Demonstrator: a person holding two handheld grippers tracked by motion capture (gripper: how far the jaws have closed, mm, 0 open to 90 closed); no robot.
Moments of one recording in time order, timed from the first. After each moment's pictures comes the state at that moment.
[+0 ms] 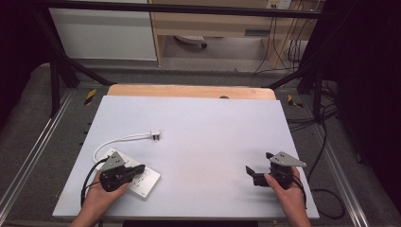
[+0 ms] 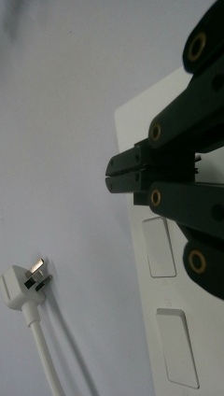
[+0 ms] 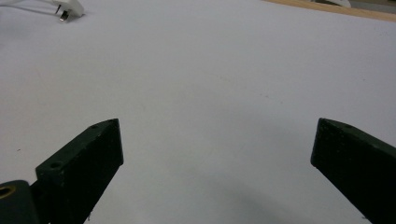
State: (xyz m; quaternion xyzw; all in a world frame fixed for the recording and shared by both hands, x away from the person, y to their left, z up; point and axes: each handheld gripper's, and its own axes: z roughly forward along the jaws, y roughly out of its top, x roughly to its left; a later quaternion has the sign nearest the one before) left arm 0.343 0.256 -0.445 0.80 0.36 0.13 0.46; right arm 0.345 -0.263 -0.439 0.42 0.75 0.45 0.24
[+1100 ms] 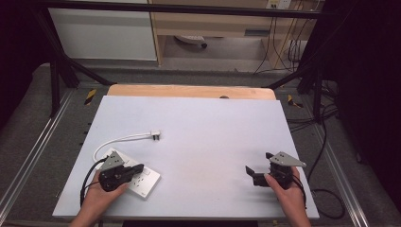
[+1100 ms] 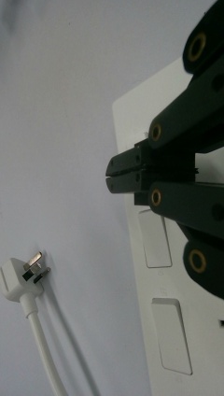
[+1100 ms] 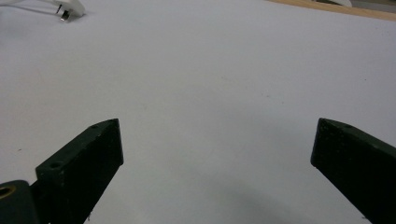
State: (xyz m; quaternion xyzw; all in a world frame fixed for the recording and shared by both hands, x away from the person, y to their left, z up) left arm 0.343 0.259 -0.445 0.80 0.37 0.14 0.46; right arm 0.345 -0.262 -0.440 0.42 0.75 0.45 0.24
